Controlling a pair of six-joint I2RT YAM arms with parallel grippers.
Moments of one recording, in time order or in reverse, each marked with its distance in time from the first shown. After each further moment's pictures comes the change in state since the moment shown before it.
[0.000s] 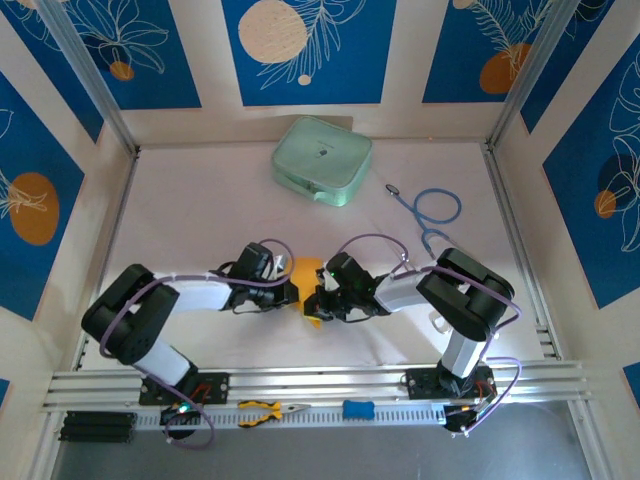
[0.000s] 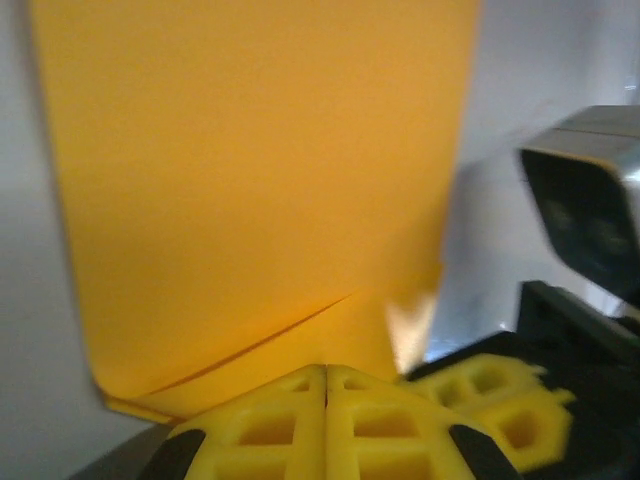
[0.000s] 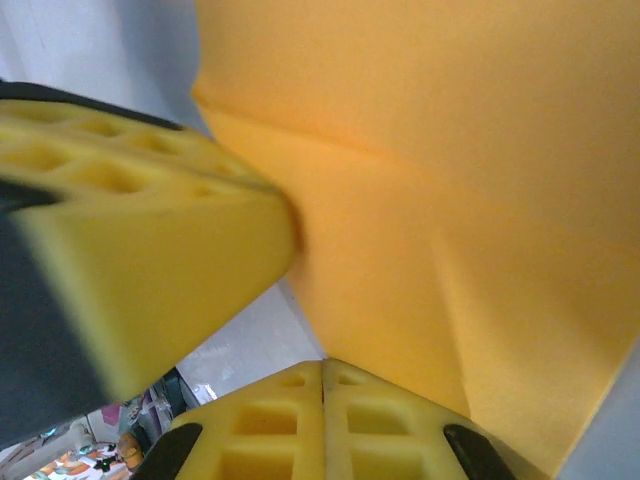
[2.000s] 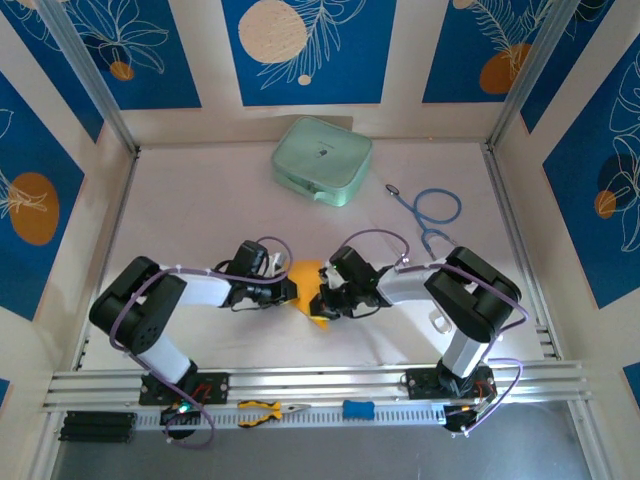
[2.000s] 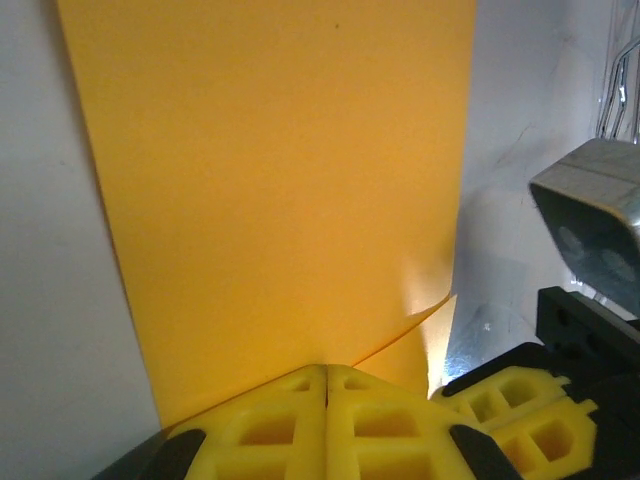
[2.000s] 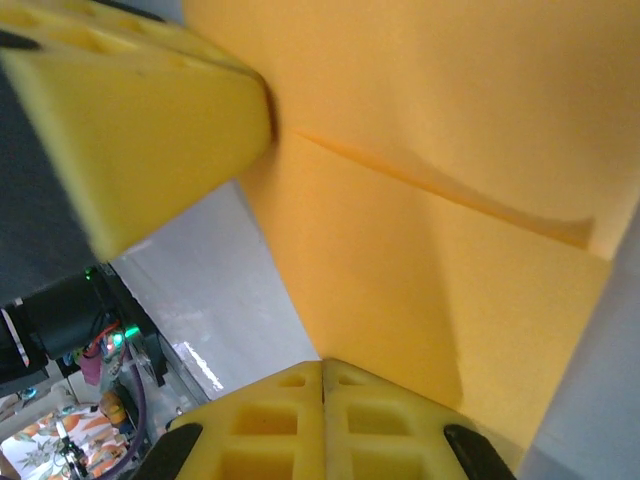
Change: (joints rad) left arm 0.068 0.049 -0.011 0.094 0.085 0.038; right arm -0.053 -0.035 0.068 -0.232 -0.075 -0.135
